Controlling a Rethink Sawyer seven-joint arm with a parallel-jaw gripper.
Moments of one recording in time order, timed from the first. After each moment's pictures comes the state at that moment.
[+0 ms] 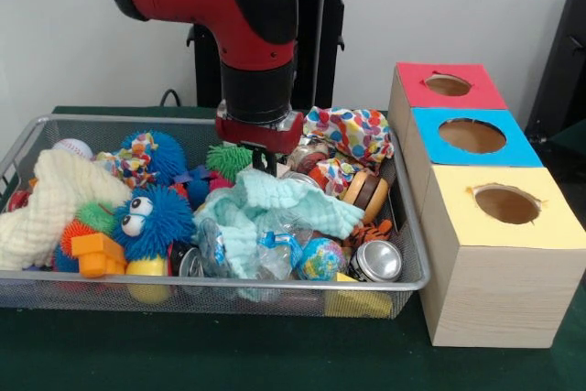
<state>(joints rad) -0.44 -0.51 0.08 1.79 -0.14 0.34 1.89</state>
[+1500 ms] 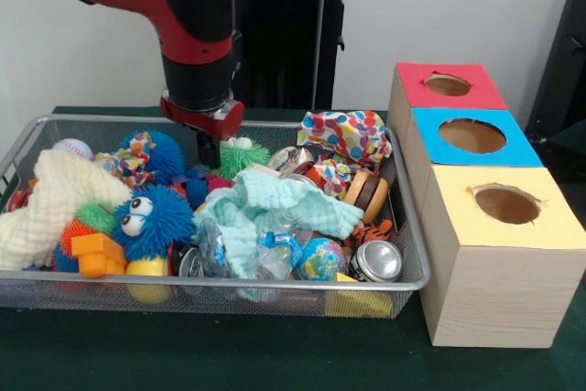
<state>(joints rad) -0.51 -0.49 -0.02 1.80 -0.14 0.40 1.89</state>
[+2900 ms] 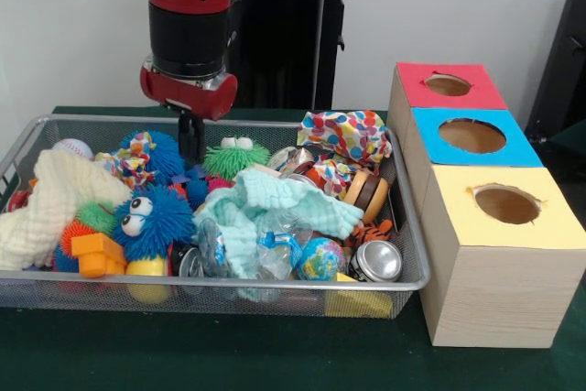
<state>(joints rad) -0.46 -0.64 -0.01 1.75 -0.14 0.40 1.89</state>
